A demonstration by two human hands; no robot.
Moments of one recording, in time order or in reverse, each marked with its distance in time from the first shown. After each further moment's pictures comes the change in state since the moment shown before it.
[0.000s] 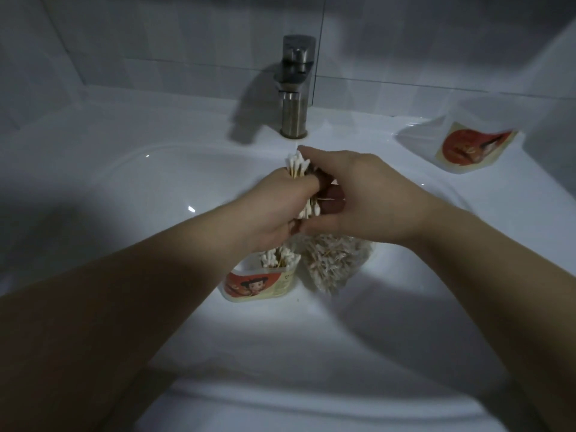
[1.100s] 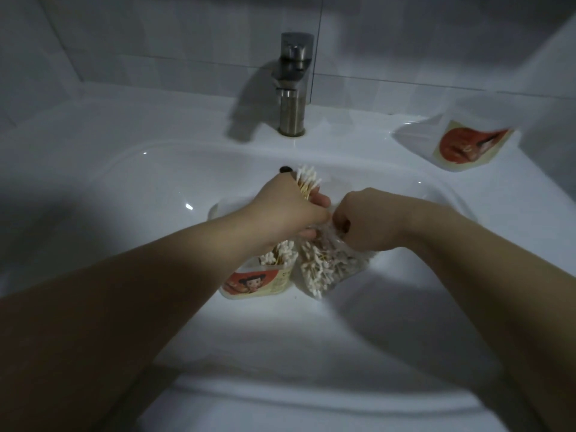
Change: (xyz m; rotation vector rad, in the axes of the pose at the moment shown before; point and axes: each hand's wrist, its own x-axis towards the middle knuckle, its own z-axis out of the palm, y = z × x) left_hand 0.007 -0.019 -0.004 0.341 0.095 0.025; right_hand -0.004 0.011 0.014 -0.285 -0.549 0.343
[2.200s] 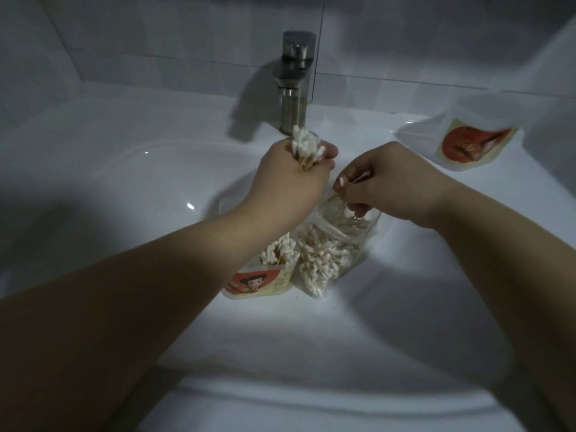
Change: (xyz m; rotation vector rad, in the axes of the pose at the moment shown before) left_hand -0.002 0.020 0.002 0.009 0.267 0.332; right_hand -0.010 0.018 -0.018 0.787 0.405 0.064
